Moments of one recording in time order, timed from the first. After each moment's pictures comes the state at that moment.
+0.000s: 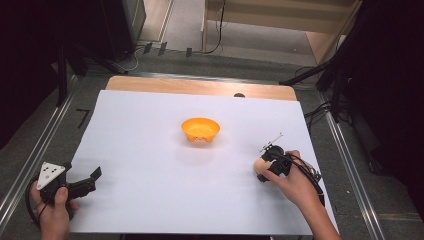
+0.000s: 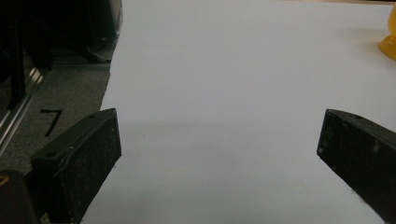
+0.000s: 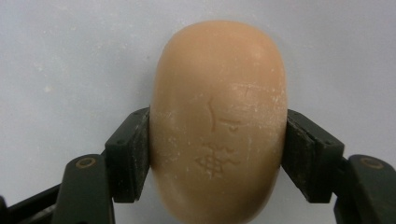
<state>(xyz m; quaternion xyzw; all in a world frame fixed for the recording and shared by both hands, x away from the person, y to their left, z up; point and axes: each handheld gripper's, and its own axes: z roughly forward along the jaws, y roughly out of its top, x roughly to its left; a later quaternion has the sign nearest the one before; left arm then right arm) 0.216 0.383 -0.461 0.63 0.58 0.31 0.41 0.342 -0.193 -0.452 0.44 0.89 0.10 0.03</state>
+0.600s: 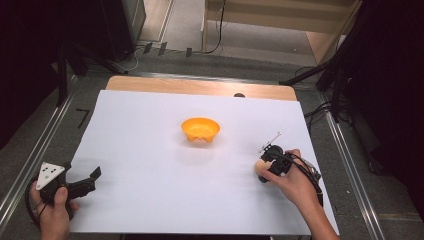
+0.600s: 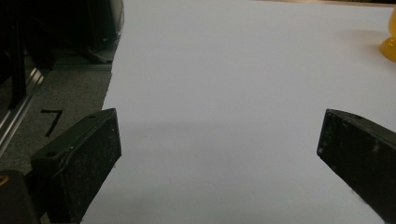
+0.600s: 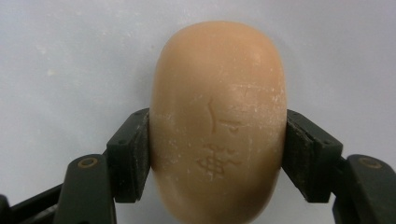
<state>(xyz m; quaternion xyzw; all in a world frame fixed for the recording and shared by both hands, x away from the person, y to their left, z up) 0.216 0.384 -0.461 0.63 0.58 0.32 0.41 0.342 -0.193 -0.446 0.41 0.91 0.08 0.04</state>
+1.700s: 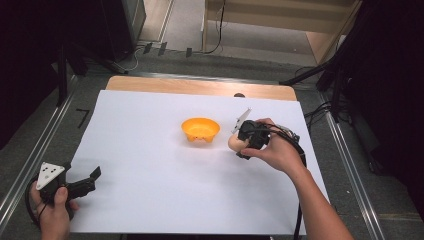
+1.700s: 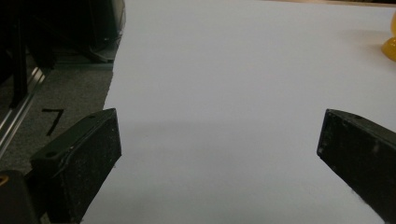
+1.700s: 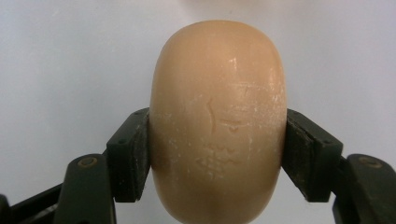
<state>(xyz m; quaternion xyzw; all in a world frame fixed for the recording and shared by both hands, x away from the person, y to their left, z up) 0.216 0.383 -0.461 0.63 0.58 0.32 0.41 0.397 -0.121 -0.393 0.17 0.97 0.15 0.08</state>
